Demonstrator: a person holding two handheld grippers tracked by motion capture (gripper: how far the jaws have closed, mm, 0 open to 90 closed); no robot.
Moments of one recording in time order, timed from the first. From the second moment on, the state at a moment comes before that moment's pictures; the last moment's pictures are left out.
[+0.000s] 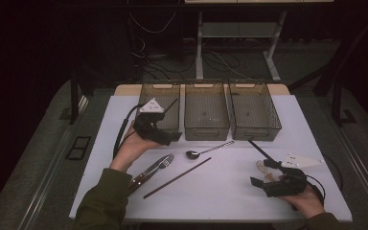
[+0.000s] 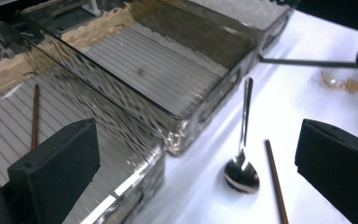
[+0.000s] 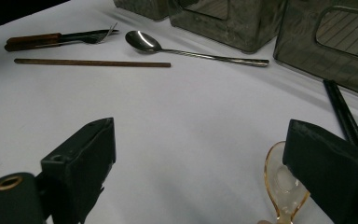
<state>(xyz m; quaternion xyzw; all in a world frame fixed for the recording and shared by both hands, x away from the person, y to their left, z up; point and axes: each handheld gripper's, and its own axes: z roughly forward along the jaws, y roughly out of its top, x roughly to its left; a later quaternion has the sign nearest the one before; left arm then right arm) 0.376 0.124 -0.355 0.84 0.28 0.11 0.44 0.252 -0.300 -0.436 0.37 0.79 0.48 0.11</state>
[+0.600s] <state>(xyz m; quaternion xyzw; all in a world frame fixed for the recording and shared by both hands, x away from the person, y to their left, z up) 0.329 0.127 -0.383 0.86 0.26 0.10 0.44 0.250 -0.297 -0.435 0.37 0.79 0.48 0.11</state>
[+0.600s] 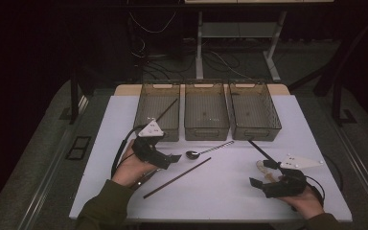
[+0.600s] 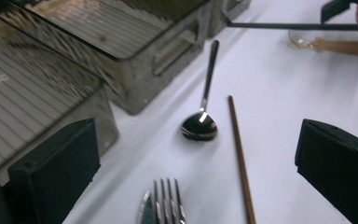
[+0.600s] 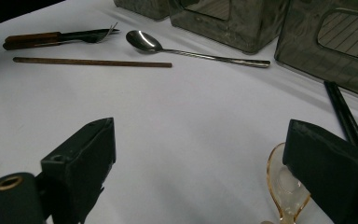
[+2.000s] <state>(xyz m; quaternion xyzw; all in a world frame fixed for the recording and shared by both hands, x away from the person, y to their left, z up) 0.281 0.132 -0.429 0.87 0.27 0.06 0.41 0.250 -0.297 -0.435 0.37 0.79 0.48 0.11</state>
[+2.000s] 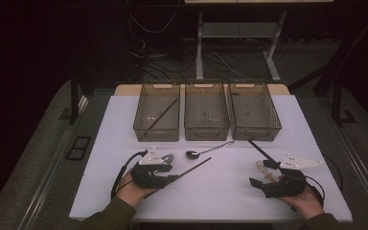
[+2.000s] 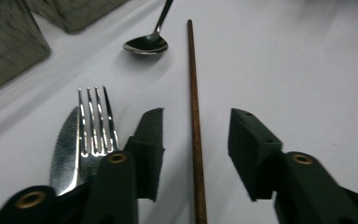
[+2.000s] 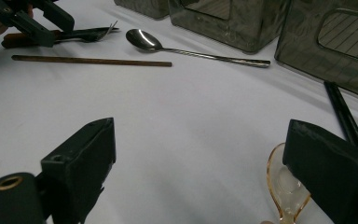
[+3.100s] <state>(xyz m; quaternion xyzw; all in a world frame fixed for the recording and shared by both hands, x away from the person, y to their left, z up) 0.282 0.120 -0.442 0.90 0.26 0.06 0.35 0.249 -0.296 -0.435 0.36 0.79 0.48 0.11</state>
